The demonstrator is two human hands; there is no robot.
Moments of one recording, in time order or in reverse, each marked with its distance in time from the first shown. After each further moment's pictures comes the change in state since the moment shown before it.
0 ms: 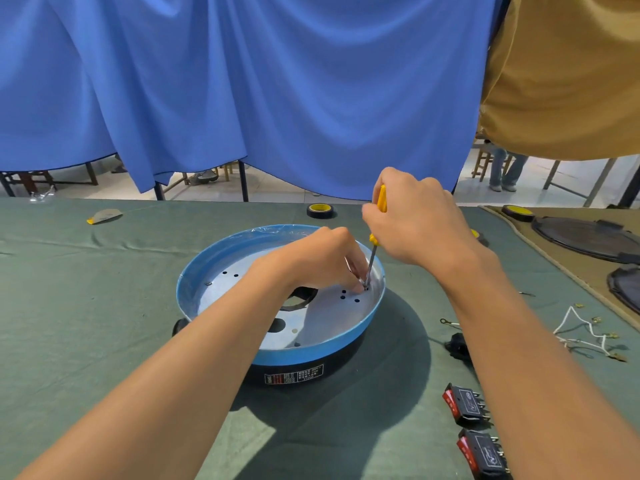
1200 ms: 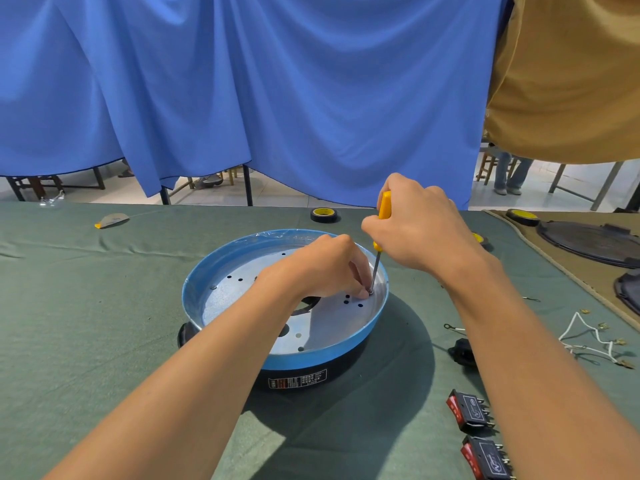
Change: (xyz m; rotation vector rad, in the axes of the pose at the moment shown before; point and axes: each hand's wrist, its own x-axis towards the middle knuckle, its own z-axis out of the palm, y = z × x) left_hand -0.002 0.003 0.004 -0.024 0.011 -0.043; right_hand 0.001 0.000 -0.001 0.087 -0.072 0.056
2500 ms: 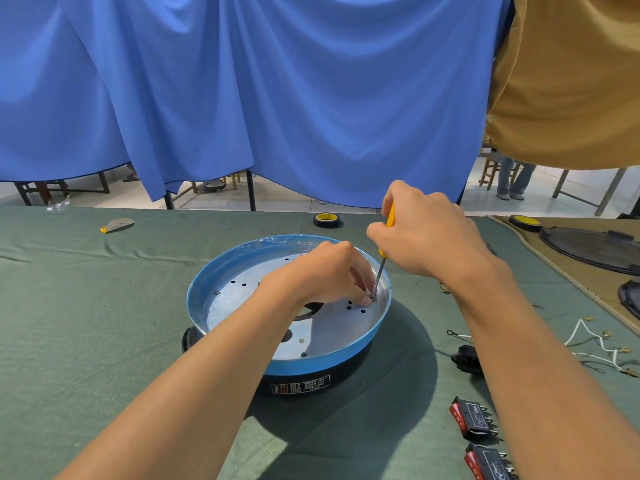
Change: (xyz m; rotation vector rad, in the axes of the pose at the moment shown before) left_hand -0.002 -0.002 0.000 -0.033 -0.006 0.006; right_hand -0.005 -0.002 -0.006 -0.114 0.003 -0.010
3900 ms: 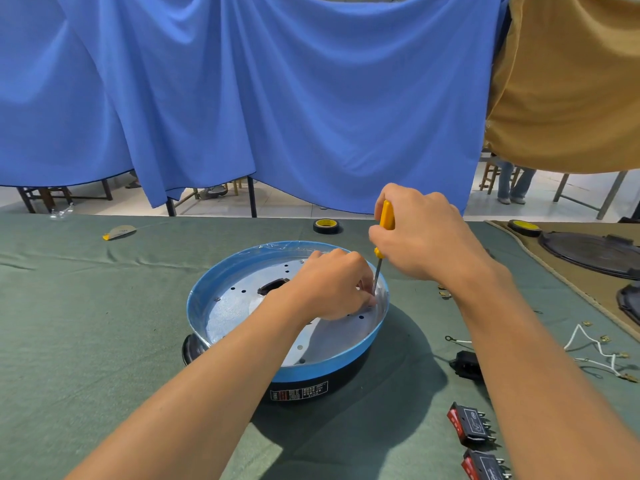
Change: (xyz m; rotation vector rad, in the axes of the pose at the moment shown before) left_hand 0.005 0.002 0.013 0.277 0.165 0.080; right_hand 0.005 0.005 -0.001 0.048 0.029 -0.099
